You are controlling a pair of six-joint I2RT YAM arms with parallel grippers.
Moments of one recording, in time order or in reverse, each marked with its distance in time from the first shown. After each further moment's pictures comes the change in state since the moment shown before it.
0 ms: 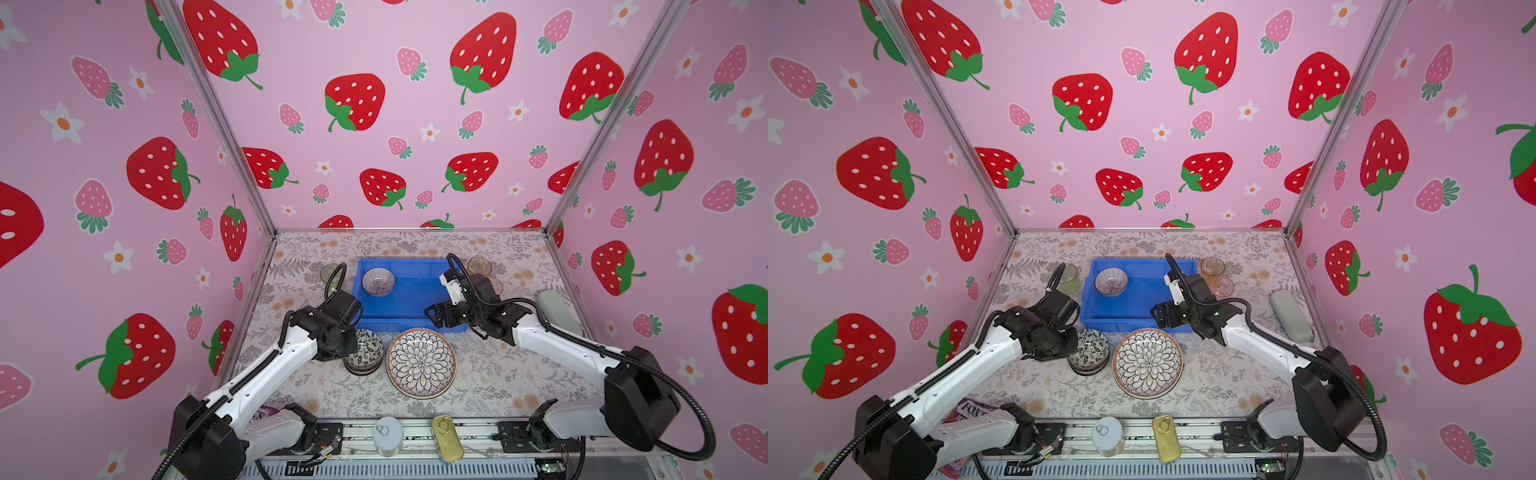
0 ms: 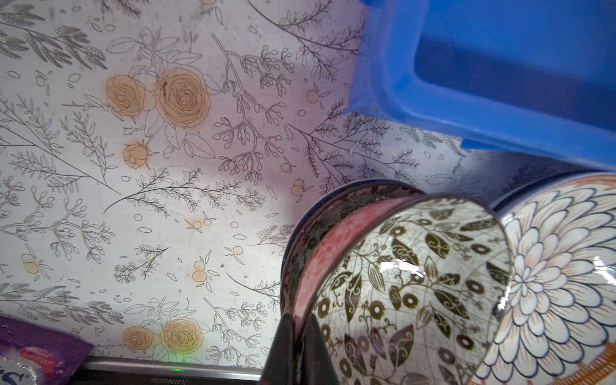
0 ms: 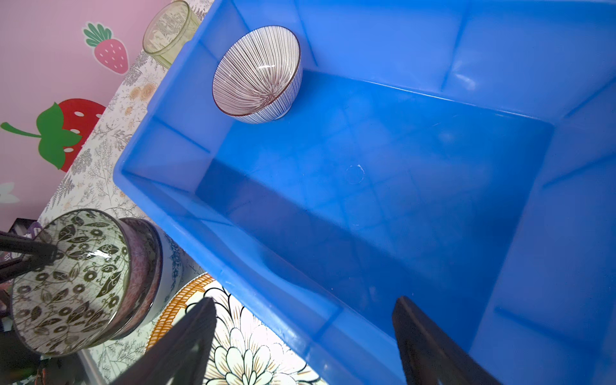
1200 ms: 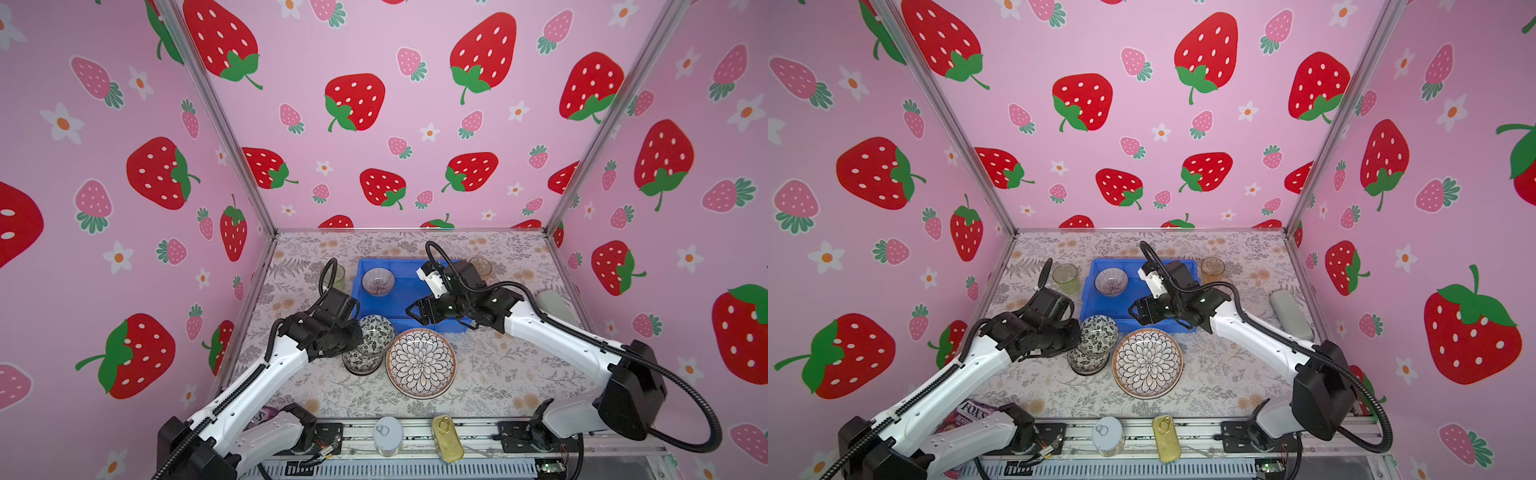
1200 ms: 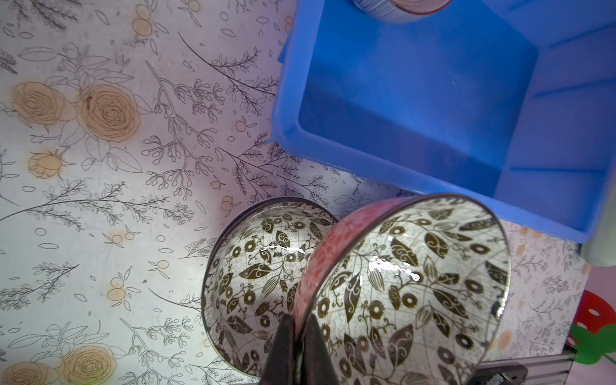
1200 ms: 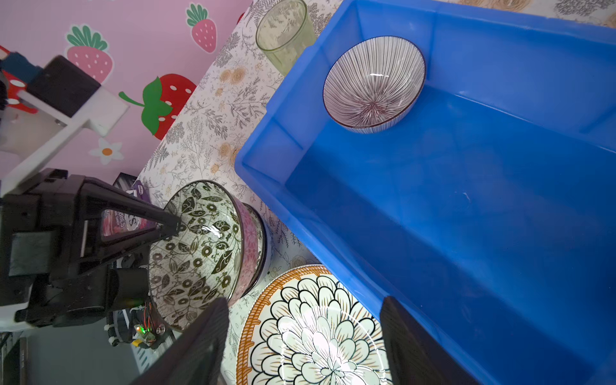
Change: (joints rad) left arm -0.012 -0.066 0.008 0.137 0.107 -0.121; right arm 0.138 0.085 0.288 -0.223 -0.109 -0.004
